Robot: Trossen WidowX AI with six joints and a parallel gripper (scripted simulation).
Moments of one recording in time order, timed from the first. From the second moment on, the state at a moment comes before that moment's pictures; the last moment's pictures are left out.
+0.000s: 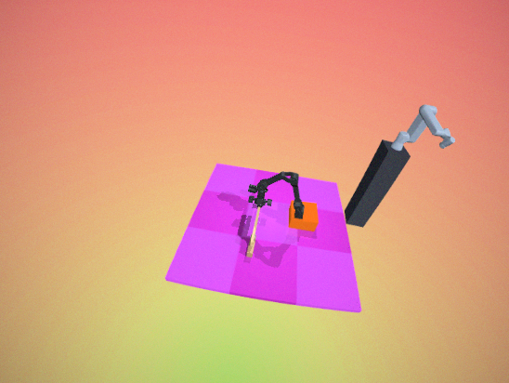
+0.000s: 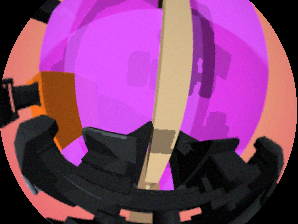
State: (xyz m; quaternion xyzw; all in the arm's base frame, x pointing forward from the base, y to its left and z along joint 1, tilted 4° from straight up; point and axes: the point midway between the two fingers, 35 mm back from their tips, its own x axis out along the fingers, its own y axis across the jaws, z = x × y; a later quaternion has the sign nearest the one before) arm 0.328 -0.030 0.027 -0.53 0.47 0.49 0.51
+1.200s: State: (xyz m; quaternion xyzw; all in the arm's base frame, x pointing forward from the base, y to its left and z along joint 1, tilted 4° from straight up) arm 0.328 -0.030 0.030 -0.53 0.47 0.49 0.51
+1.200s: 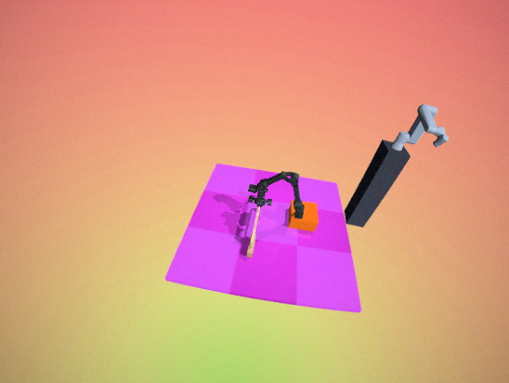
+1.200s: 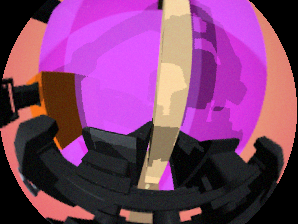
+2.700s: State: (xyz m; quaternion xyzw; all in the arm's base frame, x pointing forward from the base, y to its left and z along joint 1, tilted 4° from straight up) arm 0.327 -0.034 0.030 -0.53 0.47 0.49 0.51
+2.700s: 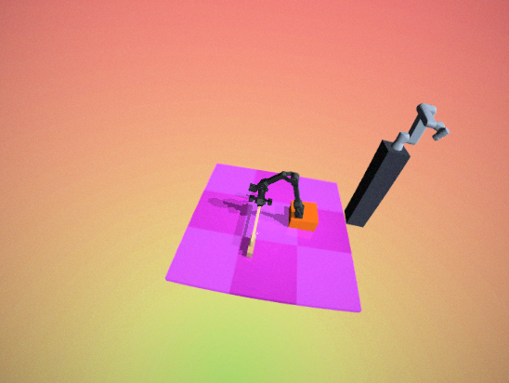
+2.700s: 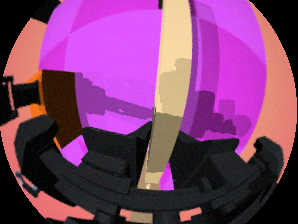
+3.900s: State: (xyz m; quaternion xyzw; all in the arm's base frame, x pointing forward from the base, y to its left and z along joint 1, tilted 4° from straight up) arm 0.328 -0.045 0.030 -0.53 0.47 0.49 0.52
